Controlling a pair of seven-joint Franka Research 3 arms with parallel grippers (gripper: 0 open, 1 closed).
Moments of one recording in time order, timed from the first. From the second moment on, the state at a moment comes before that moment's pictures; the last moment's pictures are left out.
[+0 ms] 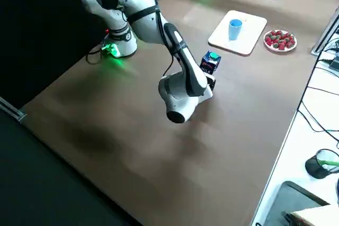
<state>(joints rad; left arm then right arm) -0.18 0.03 -0.04 -1.60 0.03 1.59 -0.22 -0.38 0.84 -0.07 -1.58 0.96 1.42 -2.41</state>
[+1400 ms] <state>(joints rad) -0.07 -0.03 -0.03 -1.61 -0.01 1.51 -0.09 -0.45 0.86 -0.07 -1.58 0.97 1.39 -2.42</state>
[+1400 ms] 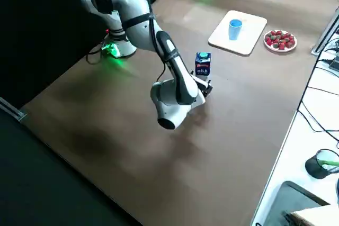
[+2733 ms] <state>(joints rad) -0.06 -0.01 -0.04 -1.61 -0.01 1.54 -0.07 -0.42 0.69 -0.06 -1.39 0.70 1.34 -1.64</state>
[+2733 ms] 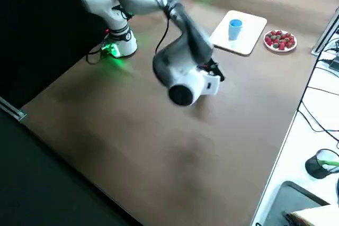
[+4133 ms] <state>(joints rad) -0.06 0.00 -0.04 -1.61 -0.01 1.55 -0.07 0.00 0.35 -0.06 -1.25 0.19 1.33 -0.38</state>
